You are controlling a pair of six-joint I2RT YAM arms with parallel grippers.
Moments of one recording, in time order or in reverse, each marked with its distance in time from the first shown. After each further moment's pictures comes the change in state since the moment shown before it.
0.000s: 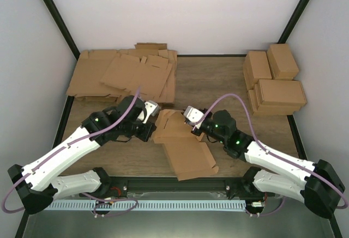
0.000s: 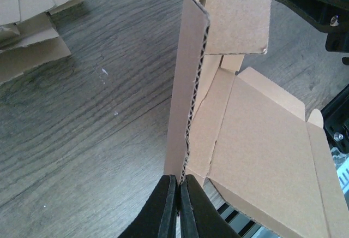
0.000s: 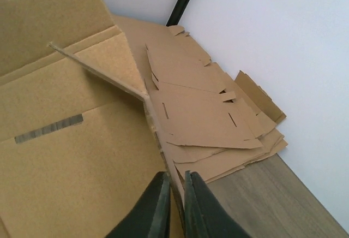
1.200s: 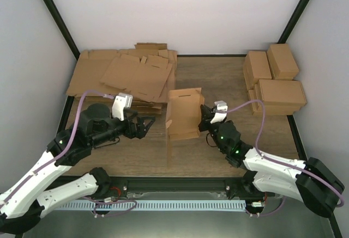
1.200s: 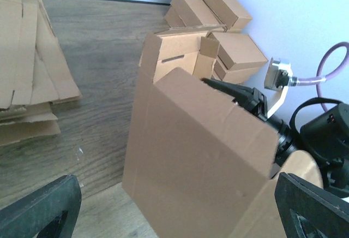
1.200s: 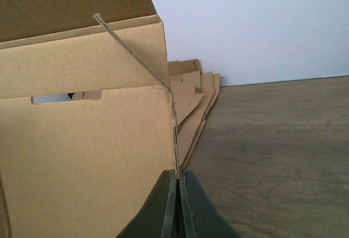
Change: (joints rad) left arm 0.002 -0.321 -0.048 0.211 -0.070 -0.220; right arm 0.001 0.008 -0.219 0.383 0.471 0.797
